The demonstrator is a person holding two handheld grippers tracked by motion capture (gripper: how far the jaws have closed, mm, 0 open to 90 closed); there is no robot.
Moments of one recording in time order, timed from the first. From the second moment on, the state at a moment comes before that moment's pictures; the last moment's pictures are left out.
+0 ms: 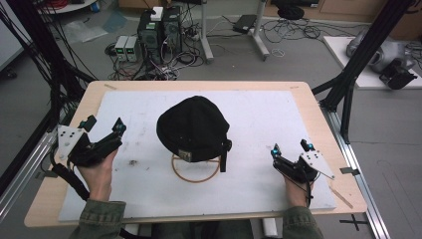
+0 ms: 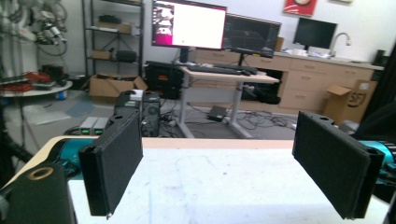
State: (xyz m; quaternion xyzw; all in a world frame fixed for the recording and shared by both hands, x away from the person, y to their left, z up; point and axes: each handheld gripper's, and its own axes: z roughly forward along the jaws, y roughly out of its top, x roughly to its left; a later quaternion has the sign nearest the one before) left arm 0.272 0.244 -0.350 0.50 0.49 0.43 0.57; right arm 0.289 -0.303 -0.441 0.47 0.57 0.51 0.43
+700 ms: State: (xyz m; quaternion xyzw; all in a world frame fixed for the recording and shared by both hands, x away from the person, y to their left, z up) left arm 0.262 0.259 -0.409 0.49 0.53 0.48 0.50; right arm 0.288 -0.303 -0.441 0.48 0.57 0.52 0.43
